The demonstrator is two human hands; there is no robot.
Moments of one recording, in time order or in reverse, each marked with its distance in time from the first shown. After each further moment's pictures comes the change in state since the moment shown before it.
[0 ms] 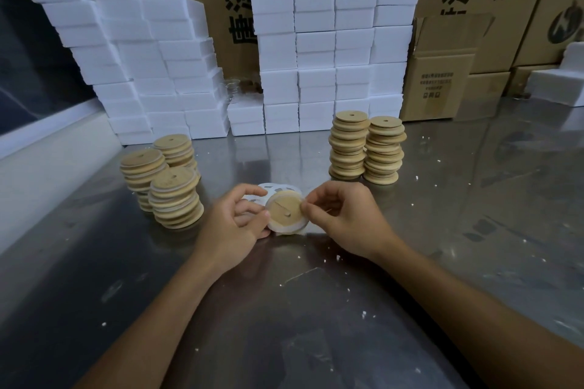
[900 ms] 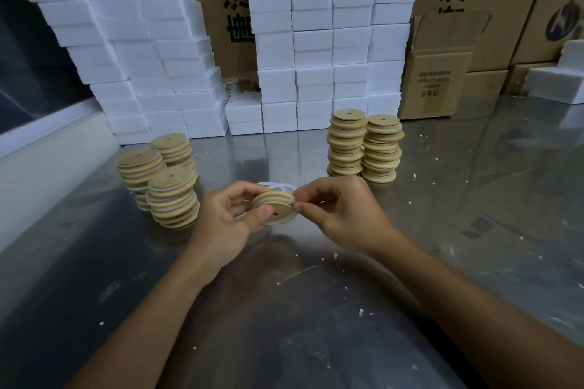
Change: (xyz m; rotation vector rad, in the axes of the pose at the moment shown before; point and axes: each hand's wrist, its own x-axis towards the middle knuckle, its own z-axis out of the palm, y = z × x) left_hand -0.002 0.010 -0.003 -0.090 -0.036 0.153; right_hand 0.002 -0.014 -0.002 -0.022 -0.005 -0.161
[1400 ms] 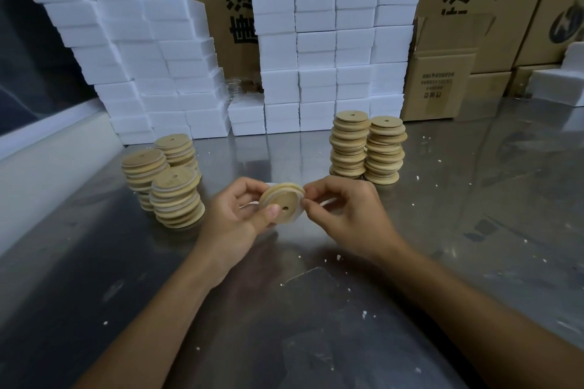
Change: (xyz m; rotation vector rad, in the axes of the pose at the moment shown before) left_hand -0.002 0.002 0.006 -0.083 0.013 -0.061; right_hand -0.005 0.007 0.001 -0.001 0.073 -0.067
